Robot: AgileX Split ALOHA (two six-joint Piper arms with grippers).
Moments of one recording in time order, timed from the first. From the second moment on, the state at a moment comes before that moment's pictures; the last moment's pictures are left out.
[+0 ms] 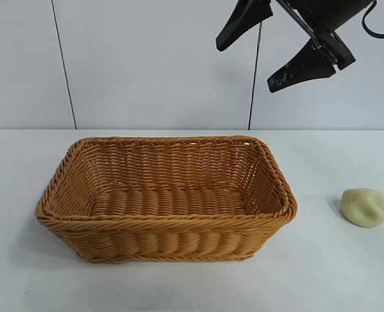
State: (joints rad) left arm -0.06 0.28 -0.50 -0.06 1.07 -0.02; right arm 0.18 1.71 -1.33 0.78 0.83 -0.31
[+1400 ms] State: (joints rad) left arm -0.06 -0.01 -0.49 -0.06 1.07 -0.02; right arm 0.03 1.85 -1.43 0.02 1.02 0.07
